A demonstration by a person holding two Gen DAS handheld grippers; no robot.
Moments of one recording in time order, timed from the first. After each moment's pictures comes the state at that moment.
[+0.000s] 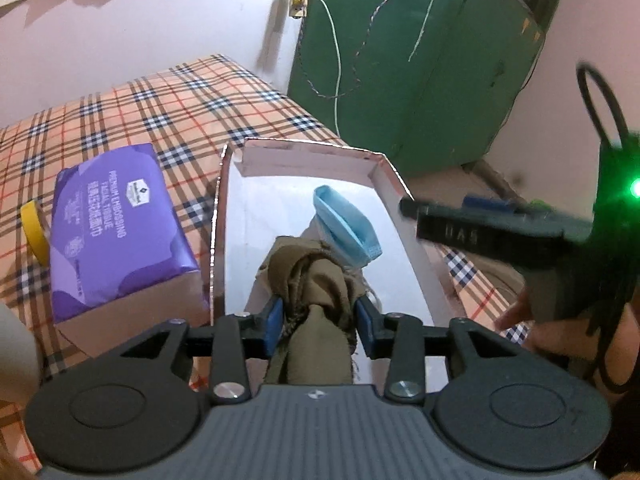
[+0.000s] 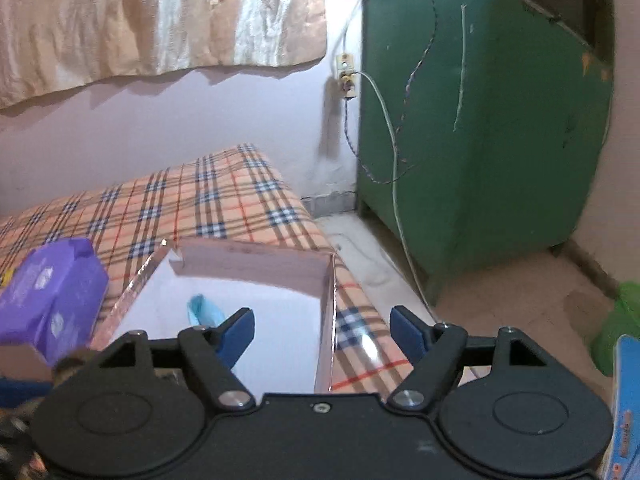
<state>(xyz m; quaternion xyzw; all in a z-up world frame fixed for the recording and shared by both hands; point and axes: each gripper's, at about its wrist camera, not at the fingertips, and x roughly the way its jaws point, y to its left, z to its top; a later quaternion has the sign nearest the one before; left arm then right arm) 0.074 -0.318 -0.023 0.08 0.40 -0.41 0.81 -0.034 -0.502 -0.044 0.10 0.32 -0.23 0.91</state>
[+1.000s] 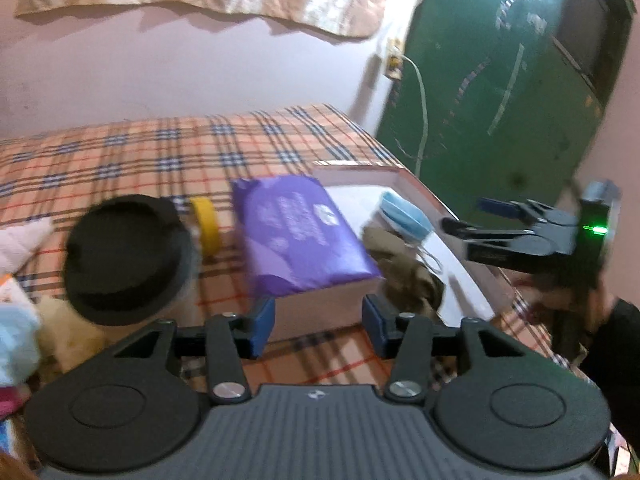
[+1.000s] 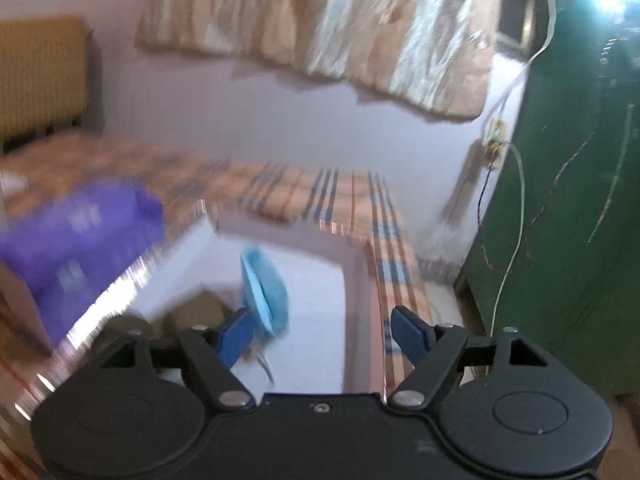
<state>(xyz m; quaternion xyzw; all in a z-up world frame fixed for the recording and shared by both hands) 0.077 -0.217 0.011 0.01 0.36 -0.31 0.88 0.025 -0.511 -0.062 -0.04 0.26 -0.04 0.96</state>
